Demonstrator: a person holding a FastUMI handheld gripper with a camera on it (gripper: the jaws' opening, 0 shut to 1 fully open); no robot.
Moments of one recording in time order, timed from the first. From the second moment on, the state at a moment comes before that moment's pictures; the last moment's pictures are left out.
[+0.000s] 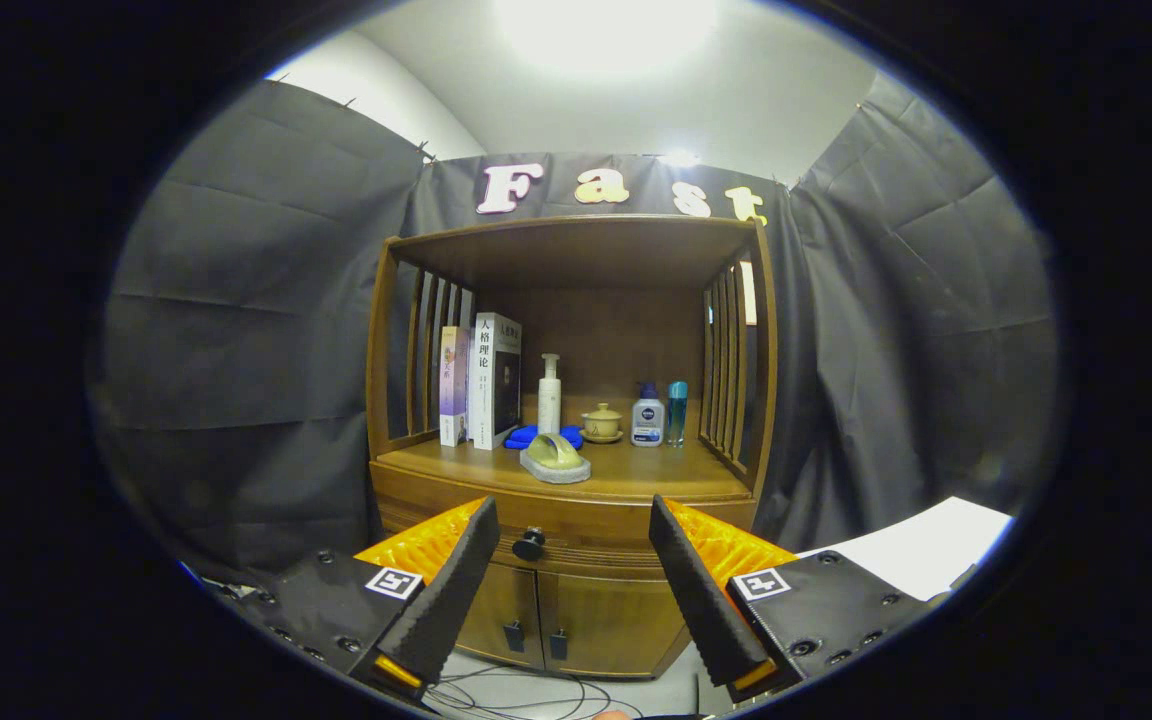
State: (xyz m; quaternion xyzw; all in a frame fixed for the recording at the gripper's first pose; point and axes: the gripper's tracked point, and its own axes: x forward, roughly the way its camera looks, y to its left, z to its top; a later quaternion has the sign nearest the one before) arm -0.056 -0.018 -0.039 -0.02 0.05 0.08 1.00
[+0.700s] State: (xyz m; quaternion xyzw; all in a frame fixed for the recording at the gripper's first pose) arm -0.057 -0.033 -0.024 0.03 0.04 0.07 1.00
